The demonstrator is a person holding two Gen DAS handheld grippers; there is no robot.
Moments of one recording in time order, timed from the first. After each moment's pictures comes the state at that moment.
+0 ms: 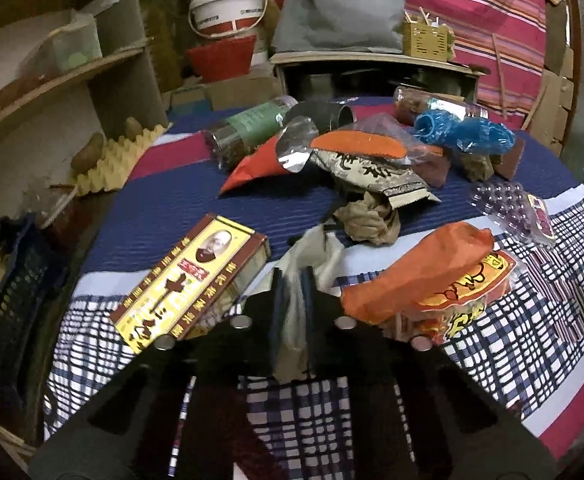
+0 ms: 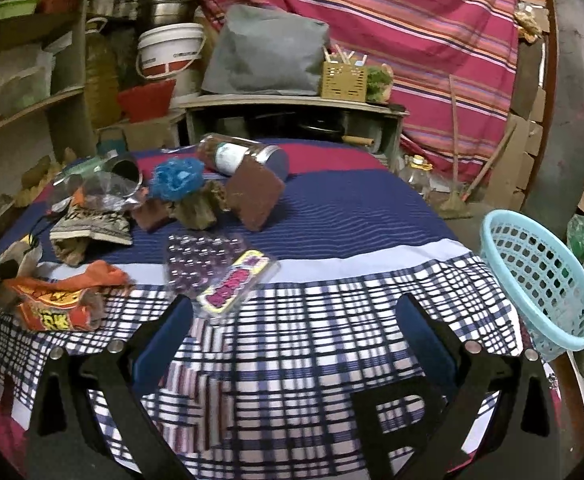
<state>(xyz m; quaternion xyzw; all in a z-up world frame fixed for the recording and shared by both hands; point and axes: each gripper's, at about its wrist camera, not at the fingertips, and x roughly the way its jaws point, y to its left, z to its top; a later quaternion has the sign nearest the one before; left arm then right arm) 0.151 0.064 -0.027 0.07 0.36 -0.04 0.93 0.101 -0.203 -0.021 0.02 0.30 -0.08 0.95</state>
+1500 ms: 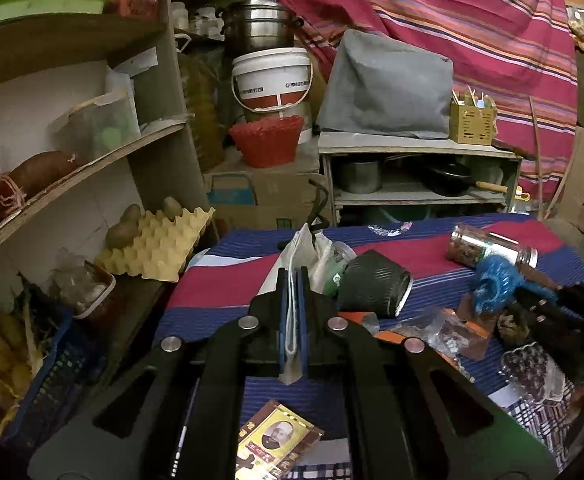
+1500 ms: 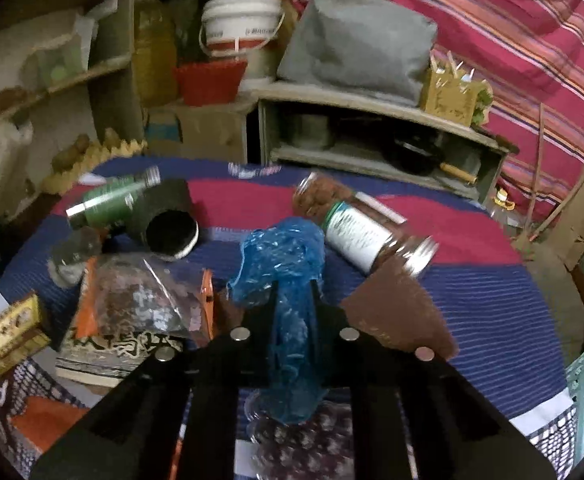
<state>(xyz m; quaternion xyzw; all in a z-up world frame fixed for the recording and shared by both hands) 0.234 0.074 0.074 0.06 0.26 0.02 0.97 0.257 -0.144 0.013 -0.01 0.32 0.03 0.95</state>
